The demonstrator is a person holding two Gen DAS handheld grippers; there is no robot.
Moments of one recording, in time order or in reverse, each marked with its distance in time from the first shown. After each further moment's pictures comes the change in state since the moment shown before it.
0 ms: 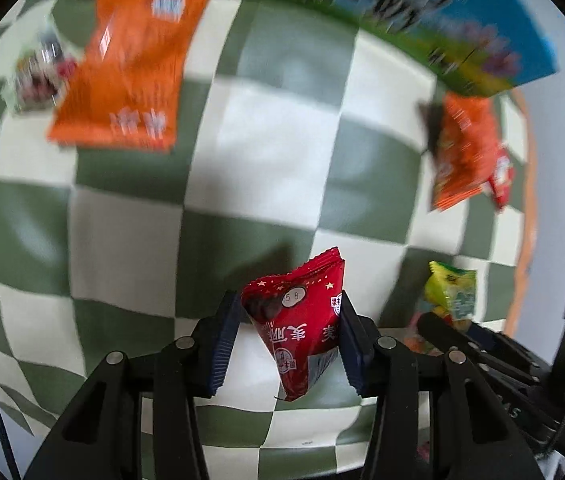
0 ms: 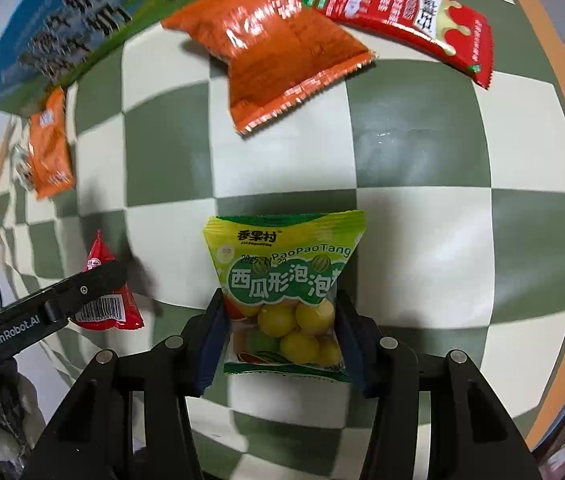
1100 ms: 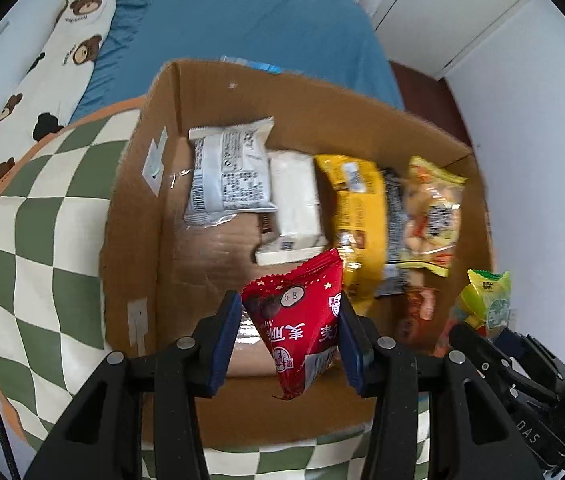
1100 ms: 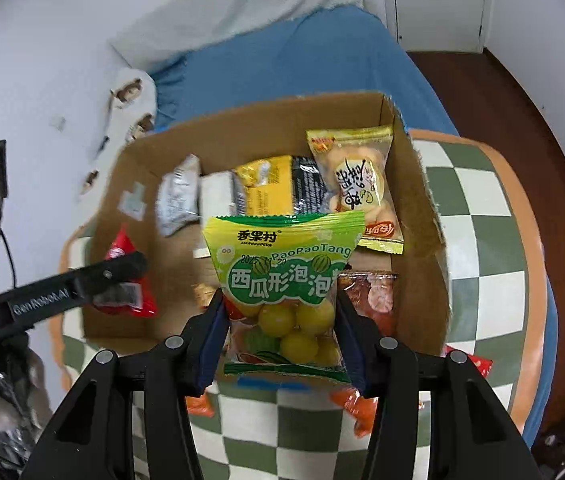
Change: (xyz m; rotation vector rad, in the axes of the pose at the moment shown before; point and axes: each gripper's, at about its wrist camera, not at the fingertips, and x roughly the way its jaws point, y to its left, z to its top) left arm -0.114 0.014 0.265 0.086 -0.150 0.047; right arm -0.145 0.158 0.242 -0.088 -0.308 -0.016
